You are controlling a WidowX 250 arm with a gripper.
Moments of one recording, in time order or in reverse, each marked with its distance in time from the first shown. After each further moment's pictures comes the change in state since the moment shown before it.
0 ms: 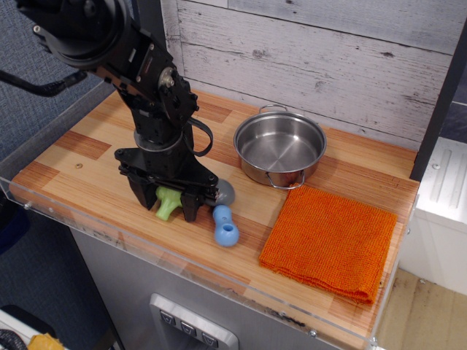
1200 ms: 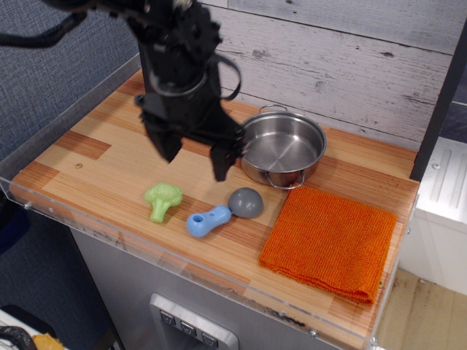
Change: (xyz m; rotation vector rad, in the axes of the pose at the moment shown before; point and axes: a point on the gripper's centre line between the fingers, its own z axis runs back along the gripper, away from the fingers) arm 0.020 -0.023 0.059 -0.067 -0.086 -0.086
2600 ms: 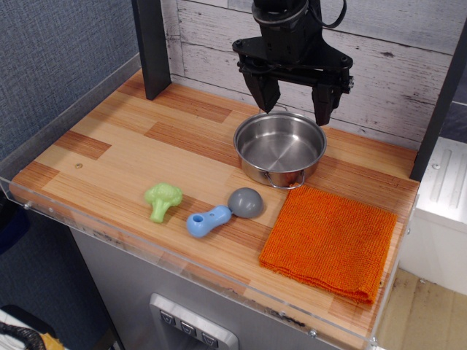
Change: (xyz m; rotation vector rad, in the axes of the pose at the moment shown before) arm 0.075 -0.073 0.025 -0.182 -0.057 -0.056
